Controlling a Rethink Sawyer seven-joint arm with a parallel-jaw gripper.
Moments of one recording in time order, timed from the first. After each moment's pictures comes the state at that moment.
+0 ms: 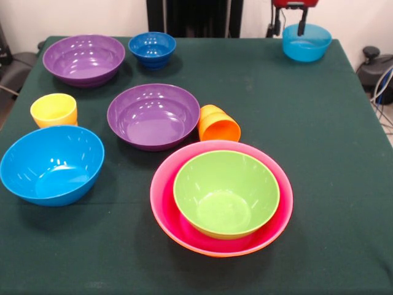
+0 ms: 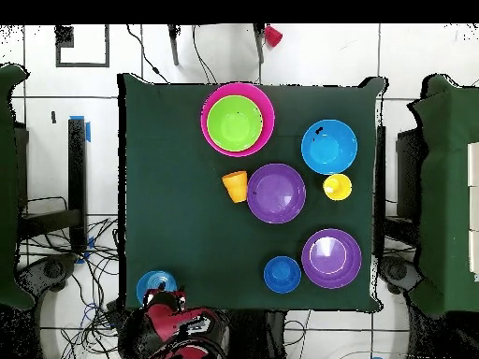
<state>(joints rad) 0.14 -0.56 -0.01 2.32 -0.11 -0.33 2.12</state>
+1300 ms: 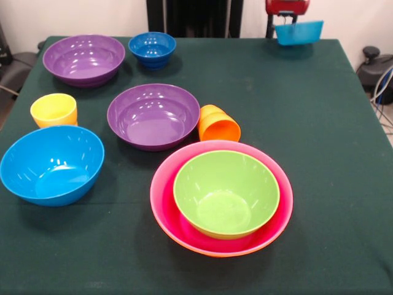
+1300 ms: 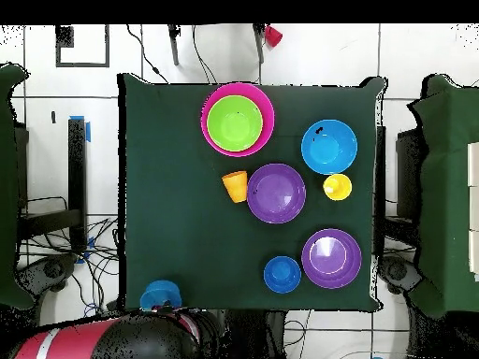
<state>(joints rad) 0.19 -0.35 -0.02 2.31 -0.11 -0.41 2.12</state>
